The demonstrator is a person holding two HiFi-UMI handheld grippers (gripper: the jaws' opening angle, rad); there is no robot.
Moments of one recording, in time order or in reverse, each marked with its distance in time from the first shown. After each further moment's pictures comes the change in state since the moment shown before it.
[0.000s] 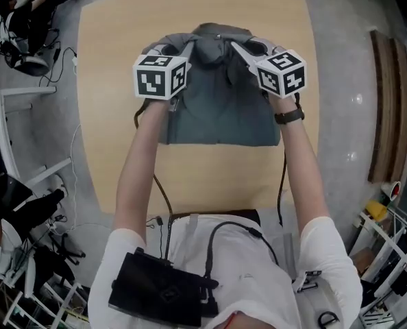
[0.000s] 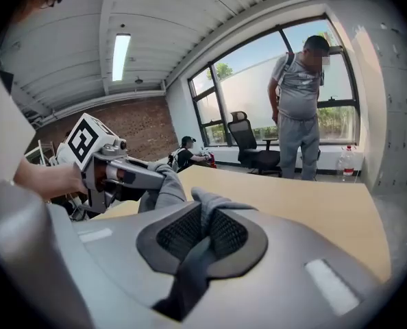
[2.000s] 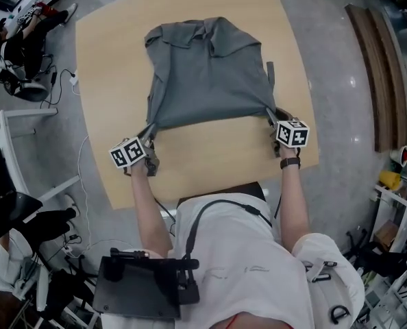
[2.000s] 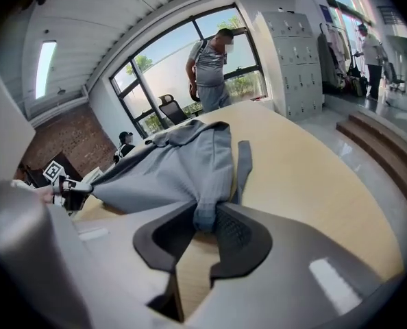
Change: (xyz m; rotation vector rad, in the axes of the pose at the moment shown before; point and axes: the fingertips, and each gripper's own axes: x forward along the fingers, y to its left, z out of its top) left arm -0.180 0.019 -0.310 -0.576 0.127 -0.127; right arm -0.201 0.056 -0.328 0.517 0.105 -0.420
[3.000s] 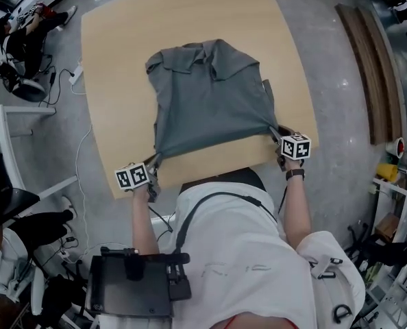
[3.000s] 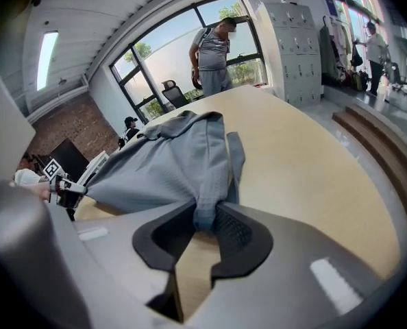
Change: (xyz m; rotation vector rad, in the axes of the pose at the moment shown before) left arm -0.105 0.024 -0.143 -0.037 0.204 -0.008; right arm -0.070 0.025 -0.117 -0.015 0.118 -0.017
